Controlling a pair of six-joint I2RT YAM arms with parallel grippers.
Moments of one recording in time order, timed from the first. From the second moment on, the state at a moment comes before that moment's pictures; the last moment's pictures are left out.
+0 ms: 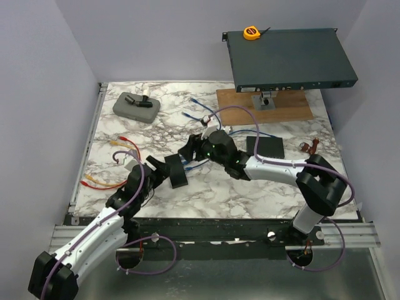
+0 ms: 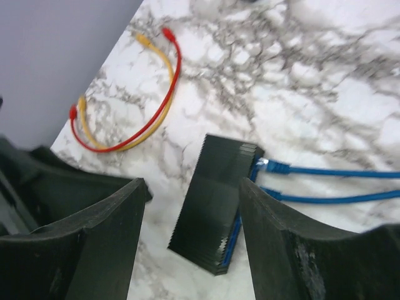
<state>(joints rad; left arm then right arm) -0.52 0.65 0.26 -0.10 -0.29 -1.05 0.94 1.67 0.95 0.42 0.06 0.54</state>
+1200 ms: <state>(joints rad) -0.80 1.11 0.30 0.10 -0.03 -0.90 0.80 2.11 1.31 0.17 -0.07 0.37</state>
